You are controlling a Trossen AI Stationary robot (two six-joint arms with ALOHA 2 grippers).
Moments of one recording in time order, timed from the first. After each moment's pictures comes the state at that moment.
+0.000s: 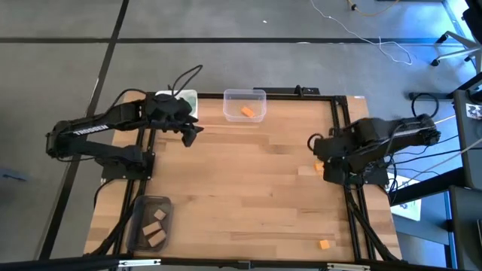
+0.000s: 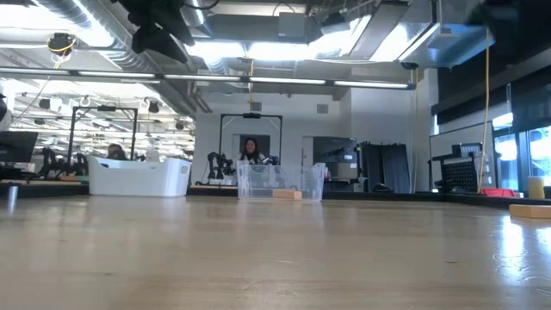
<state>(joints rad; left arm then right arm) 0.27 0.96 1.03 -0.70 -0.09 -0.36 0.25 1.18 1.34 -1.57 0.06 0.47</state>
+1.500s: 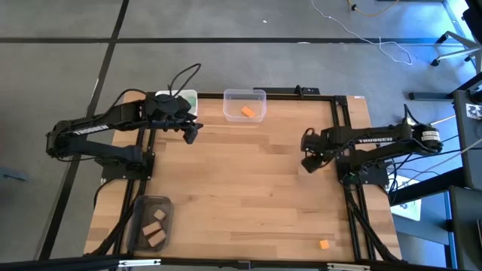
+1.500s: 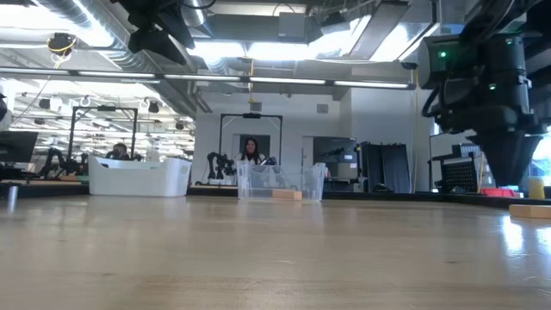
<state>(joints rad) 0.27 0.96 1.03 -0.70 -0.17 -0.42 -0.15 1.17 0.63 -1.04 0.02 0.80</state>
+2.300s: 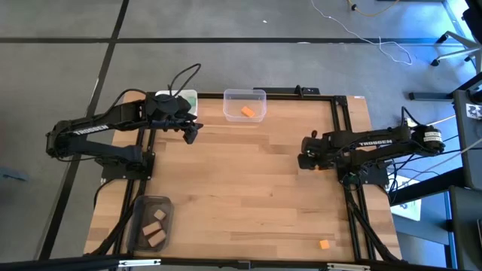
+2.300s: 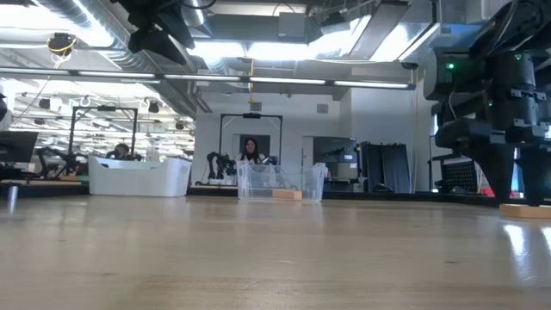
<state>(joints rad) 0.27 0.96 1.03 -0.70 -0.17 -0.42 -0.15 1.16 0.48 -0.82 -0.14 1.36</state>
